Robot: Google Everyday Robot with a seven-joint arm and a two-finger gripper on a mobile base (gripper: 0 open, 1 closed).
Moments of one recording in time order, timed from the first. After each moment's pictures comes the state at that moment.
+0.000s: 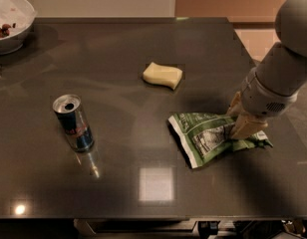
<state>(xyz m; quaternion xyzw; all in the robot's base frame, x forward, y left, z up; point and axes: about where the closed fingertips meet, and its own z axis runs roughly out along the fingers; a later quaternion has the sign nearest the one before) 0.463 -0.199 0.841 -0.69 0.71 0.03 0.11</state>
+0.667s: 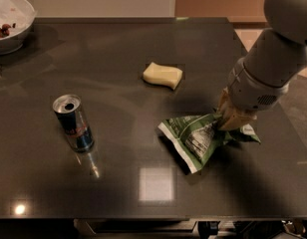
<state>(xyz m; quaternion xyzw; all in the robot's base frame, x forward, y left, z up) 0.451 -0.160 0.870 -0.73 0.67 0.03 0.11</state>
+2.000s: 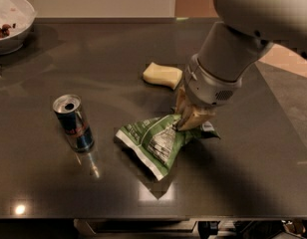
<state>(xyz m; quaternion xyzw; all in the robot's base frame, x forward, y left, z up) 0.444 -0.069 0.880 -0.80 0.58 0.07 0.13</state>
